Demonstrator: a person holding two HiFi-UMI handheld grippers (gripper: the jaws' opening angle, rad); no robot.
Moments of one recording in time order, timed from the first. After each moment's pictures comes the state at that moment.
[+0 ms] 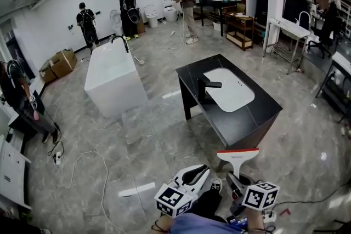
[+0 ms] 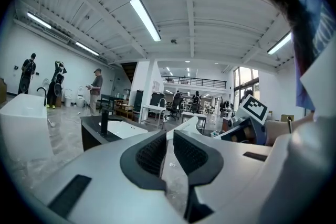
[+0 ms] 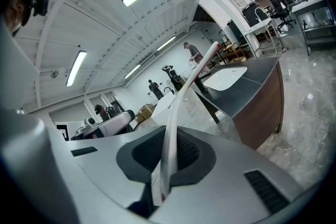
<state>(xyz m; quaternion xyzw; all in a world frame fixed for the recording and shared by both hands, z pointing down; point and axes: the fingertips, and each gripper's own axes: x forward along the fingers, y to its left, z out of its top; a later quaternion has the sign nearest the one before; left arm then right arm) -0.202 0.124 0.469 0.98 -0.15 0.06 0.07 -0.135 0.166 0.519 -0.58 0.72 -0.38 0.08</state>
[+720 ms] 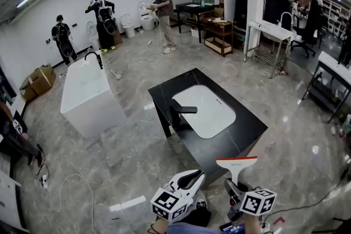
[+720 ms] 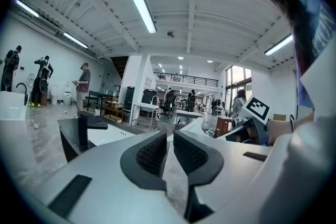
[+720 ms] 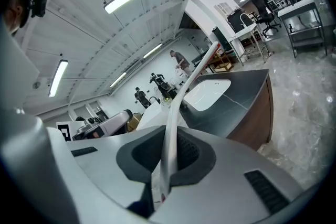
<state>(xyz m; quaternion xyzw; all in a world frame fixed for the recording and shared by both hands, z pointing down) -0.060 0.015 0.471 0.99 -0.09 0.07 0.07 0.012 0.081 0.525 -0.64 0.66 -0.38 0.11</state>
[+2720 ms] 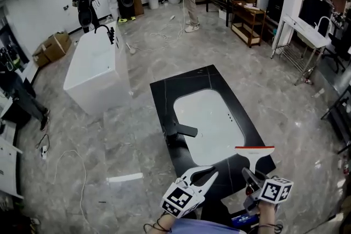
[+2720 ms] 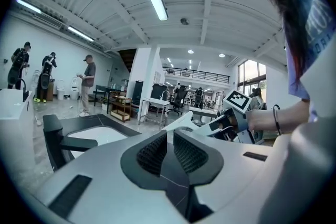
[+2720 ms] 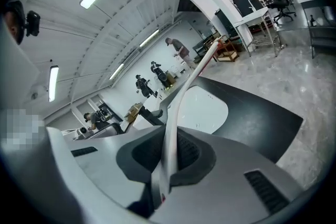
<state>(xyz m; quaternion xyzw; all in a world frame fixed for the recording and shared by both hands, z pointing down) 0.129 -0.139 0.491 0.98 -0.13 0.11 0.10 0.242 -0.104 0.551 -0.57 0.69 -0.44 0.07</state>
